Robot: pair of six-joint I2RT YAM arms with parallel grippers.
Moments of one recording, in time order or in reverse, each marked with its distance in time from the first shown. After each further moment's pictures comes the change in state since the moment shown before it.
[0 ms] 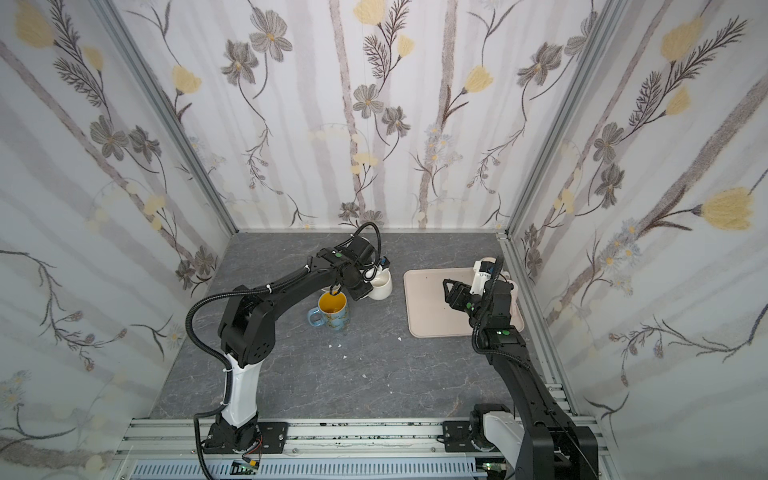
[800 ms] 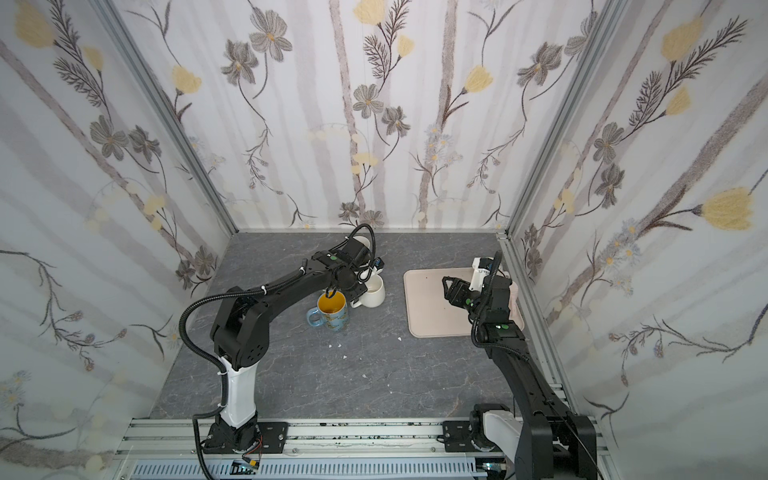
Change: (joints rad) left arm 0.010 -0.054 -0.082 0.056 -0.063 0.008; right arm 0.000 0.056 0.059 -0.032 0.010 0.001
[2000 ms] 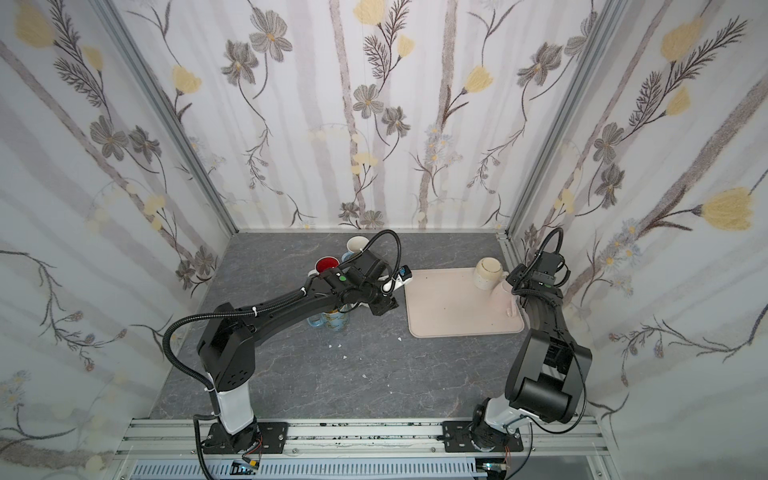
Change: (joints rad) left arm -0.199 -0.152 -0.137 0.253 0.217 -0.106; right arm -0.430 0.460 0.438 -0.305 0.319 -0.091
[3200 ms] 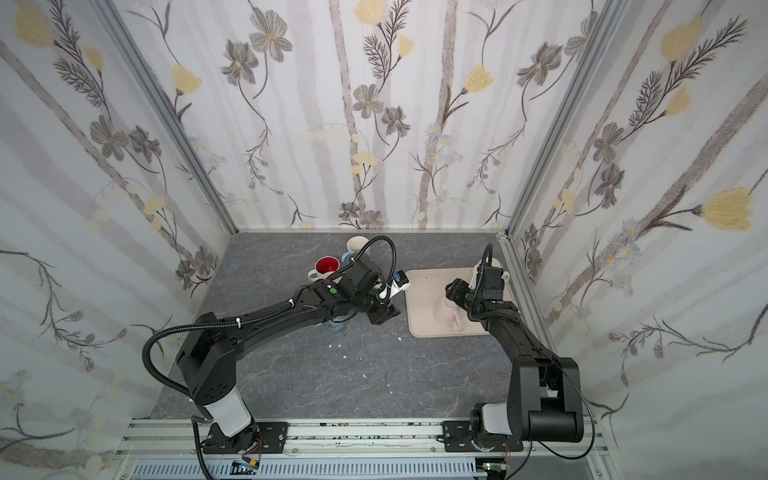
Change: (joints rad) left arm -0.039 -0.116 -0.158 0.122 0.042 -0.079; right arm 0.401 -0.200 -0.297 0.094 -0.283 0.182
